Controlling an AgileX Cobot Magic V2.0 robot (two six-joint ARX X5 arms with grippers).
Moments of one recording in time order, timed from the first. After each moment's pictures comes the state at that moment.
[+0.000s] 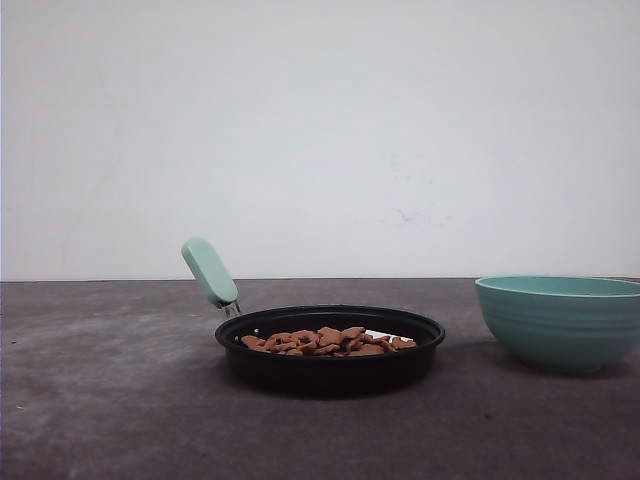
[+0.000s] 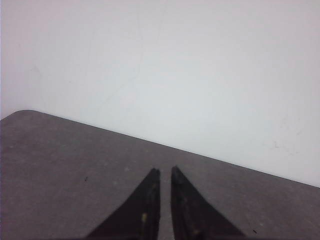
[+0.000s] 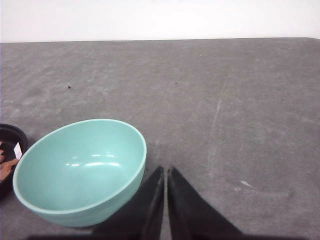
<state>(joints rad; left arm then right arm) -0.42 0.36 0.97 -0.62 -0.47 -0.28 0.07 0.00 0.04 -0.23 -0.11 0.09</state>
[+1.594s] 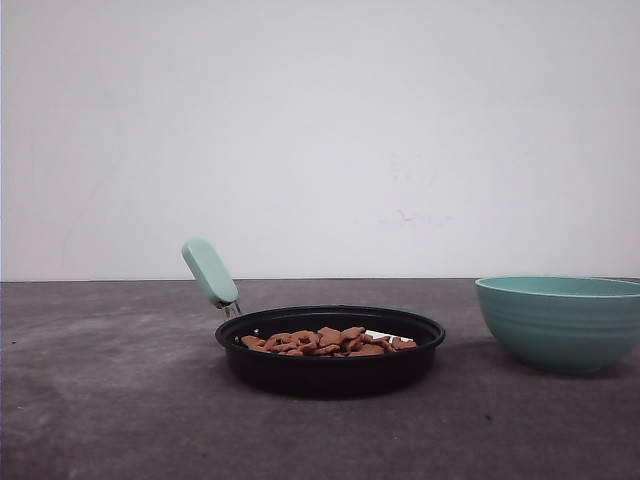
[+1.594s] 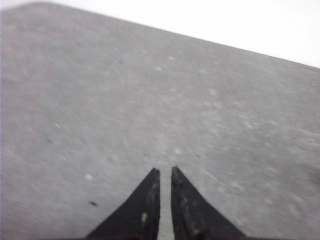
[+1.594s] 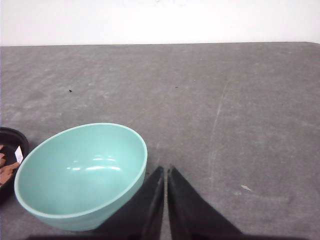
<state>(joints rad) -0.09 0.00 0.07 -0.29 -0.23 -0.22 0.07 0.00 0.04 -0.21 -0.11 0.09</state>
